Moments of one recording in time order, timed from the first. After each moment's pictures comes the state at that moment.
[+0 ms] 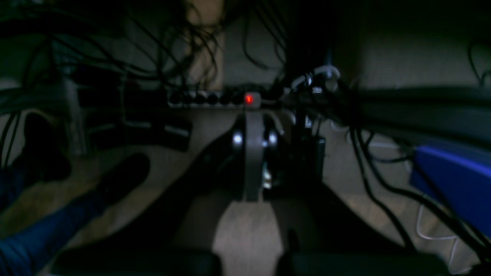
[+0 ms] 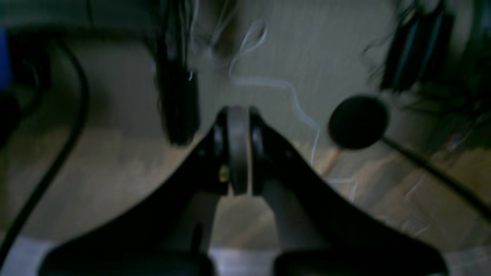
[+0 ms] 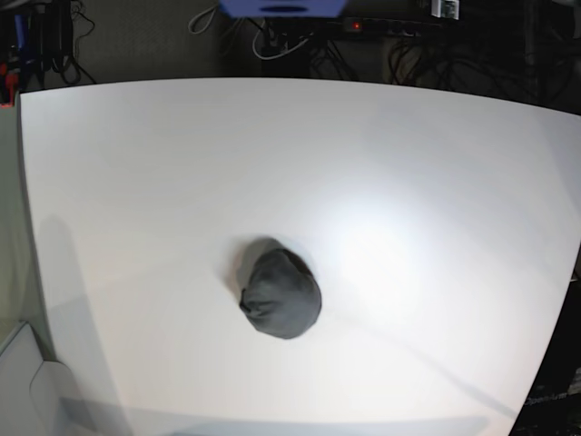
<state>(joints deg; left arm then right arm) 52.0 -17.2 4.0 85.2 -18.5 -0.6 0.7 -53.8 5.1 11.5 77.4 -0.5 9.8 -3.4</state>
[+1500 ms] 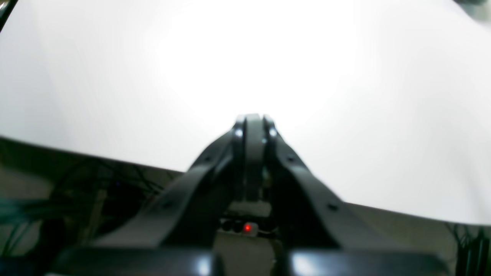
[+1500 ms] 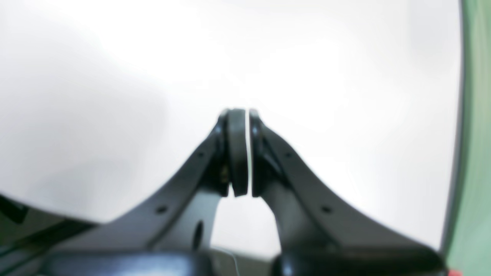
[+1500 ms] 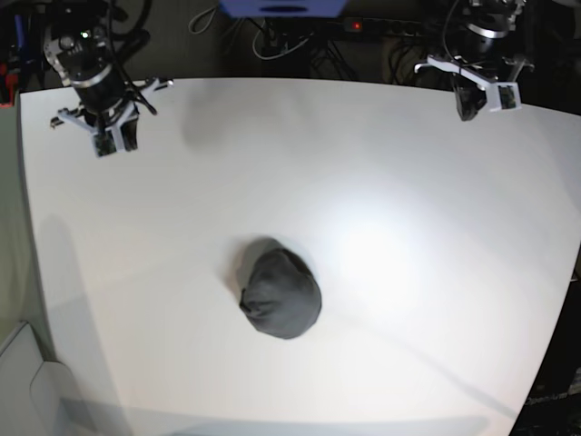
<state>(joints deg) 46.1 -9.5 -11.9 116.2 -18.9 -0.5 15.1 -29.1 3.9 16.8 116.4 -1.0 26.9 -35.0</state>
